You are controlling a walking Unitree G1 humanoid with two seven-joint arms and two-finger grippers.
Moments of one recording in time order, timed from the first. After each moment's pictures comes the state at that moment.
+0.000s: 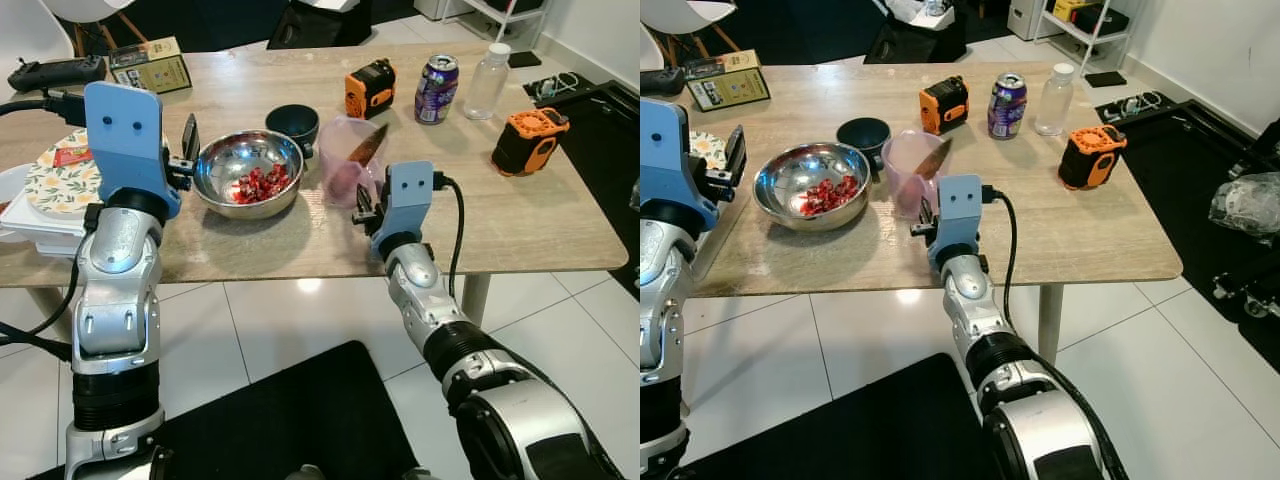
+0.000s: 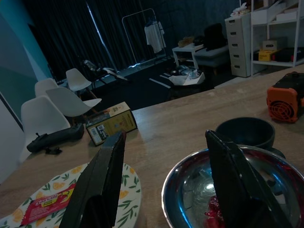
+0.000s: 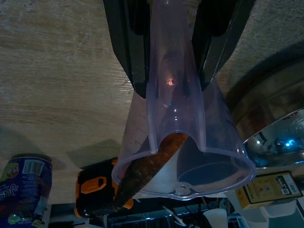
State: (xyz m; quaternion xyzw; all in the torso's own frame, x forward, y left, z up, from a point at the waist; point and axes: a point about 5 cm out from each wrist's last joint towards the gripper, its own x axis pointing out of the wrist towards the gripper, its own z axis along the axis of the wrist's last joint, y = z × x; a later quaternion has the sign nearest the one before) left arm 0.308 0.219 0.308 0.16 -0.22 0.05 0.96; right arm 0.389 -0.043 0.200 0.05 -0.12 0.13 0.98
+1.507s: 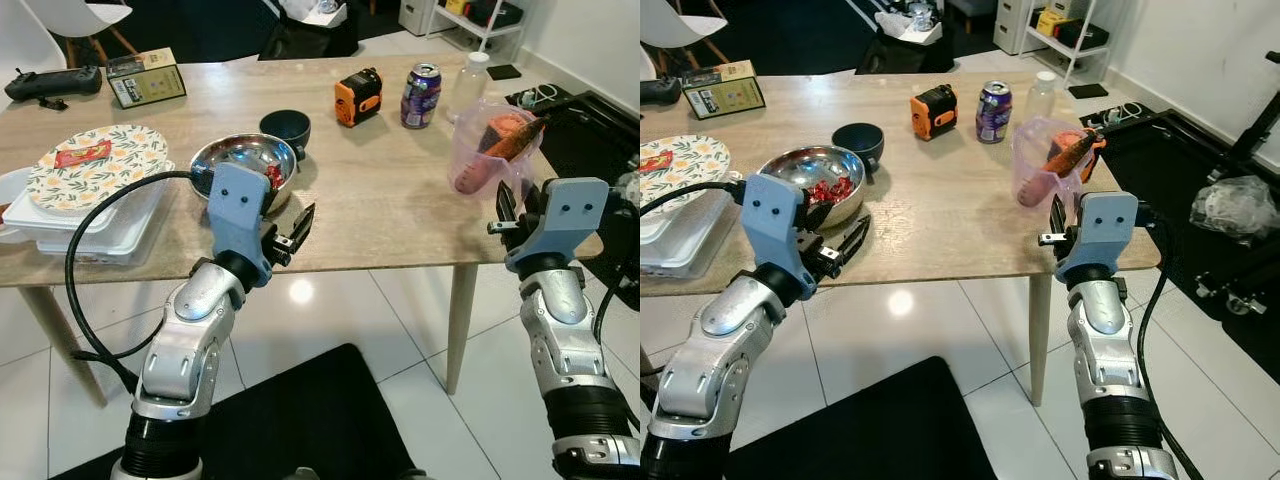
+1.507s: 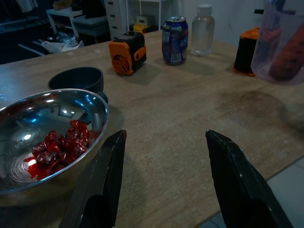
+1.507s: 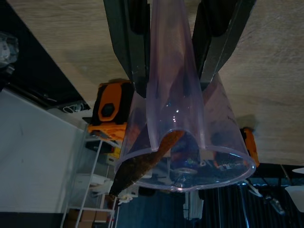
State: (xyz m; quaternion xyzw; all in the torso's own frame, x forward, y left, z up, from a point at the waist) left arm 0.300 0.142 0.235 0.07 -0.11 -0.20 0.97; right arm 0.345 -0.199 0.208 -0.03 -0.20 -0.01 0.98
